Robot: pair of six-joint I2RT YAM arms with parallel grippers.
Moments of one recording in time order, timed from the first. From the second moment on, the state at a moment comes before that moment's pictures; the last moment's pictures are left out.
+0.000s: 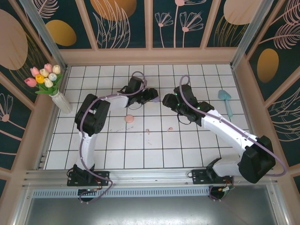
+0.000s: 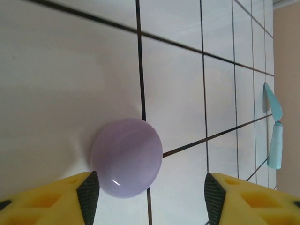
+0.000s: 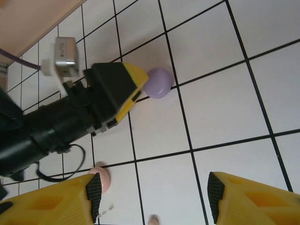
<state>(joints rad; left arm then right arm) -0.49 2.14 1.39 0.05 0.42 -0.83 0.65 1.31 1.02 -0.44 0.11 0.90</state>
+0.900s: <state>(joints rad) -0.28 1.35 0.92 0.05 -0.22 -0.56 0.91 2.22 1.83 -0.74 0.11 0.85</state>
